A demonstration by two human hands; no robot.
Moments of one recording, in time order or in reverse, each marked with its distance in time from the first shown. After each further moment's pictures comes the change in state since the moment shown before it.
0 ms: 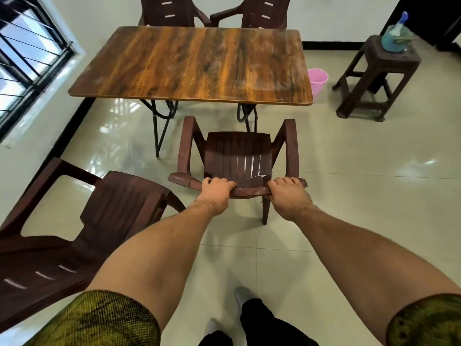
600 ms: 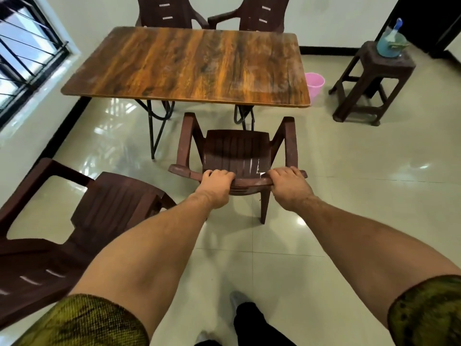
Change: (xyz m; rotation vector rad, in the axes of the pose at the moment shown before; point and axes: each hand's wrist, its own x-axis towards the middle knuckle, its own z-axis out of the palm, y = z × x) left_hand 0.016 0.009 -0.015 -0.004 0.025 0.033; right_hand 0.026 0.025 0.001 0.037 0.048 0.038
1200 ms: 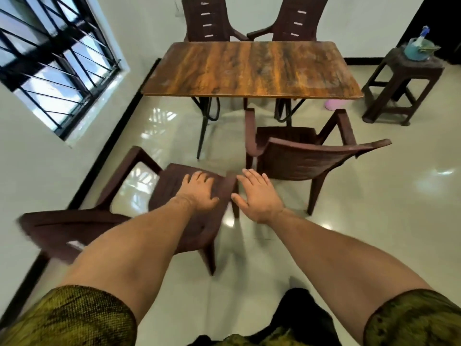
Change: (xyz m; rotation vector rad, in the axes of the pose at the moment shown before) left_hand -0.245 -0.298 0.025 0.171 0.011 -0.111; right_hand -0.073 -0.400 0.037 0.296 0.127 -0.145
